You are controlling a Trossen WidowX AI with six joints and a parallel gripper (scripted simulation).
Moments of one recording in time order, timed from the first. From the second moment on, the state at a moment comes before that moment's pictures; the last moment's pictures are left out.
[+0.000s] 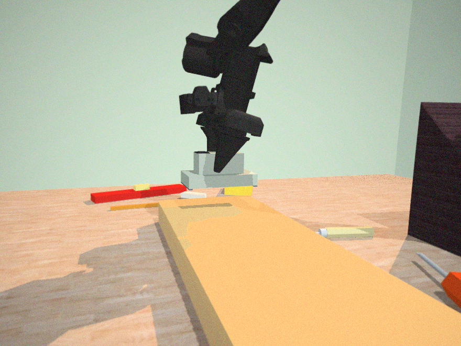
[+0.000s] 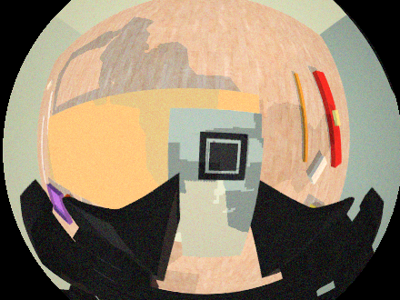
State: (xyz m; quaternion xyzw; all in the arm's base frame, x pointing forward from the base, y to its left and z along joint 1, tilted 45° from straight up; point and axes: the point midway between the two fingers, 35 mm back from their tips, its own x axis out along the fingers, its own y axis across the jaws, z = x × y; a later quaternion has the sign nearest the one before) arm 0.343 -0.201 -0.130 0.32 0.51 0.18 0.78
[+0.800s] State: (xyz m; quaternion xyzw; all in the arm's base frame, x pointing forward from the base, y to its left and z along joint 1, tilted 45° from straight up) arm 0.347 -0.176 -0.155 0.32 0.51 0.18 0.77
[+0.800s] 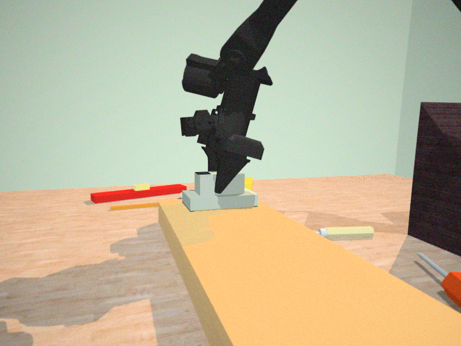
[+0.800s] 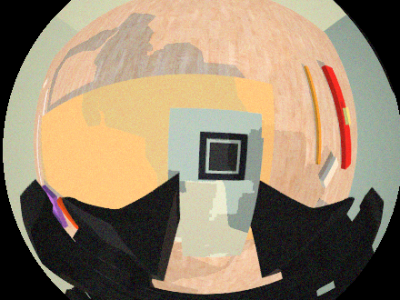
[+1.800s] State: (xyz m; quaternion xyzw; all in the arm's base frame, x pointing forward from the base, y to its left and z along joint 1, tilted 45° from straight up) arm 0.353 -0.110 -0.094 0.33 0.51 0.18 0.77
